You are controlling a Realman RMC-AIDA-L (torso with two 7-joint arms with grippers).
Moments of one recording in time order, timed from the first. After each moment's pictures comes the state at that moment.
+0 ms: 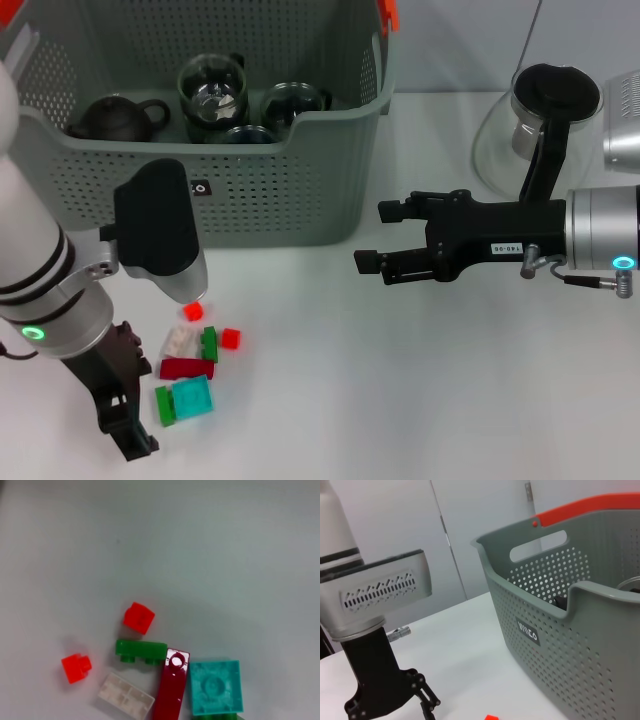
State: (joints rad) left arm -0.50 -2.17 1.42 1.37 2.84 1.75 -2.06; right arm 0.66 2.07 -1.04 -0.59 -1.82 -1.37 1.49
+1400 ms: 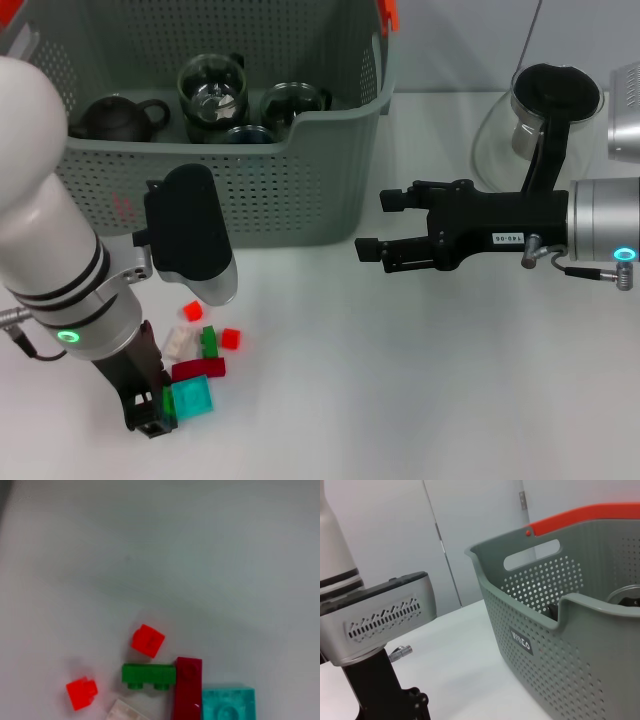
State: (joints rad) left arm -0.51 -2.17 1.51 1.34 2.84 1.68 -2.15; right arm 0.67 2.07 -1.01 -0.59 -1.82 -1.37 1.49
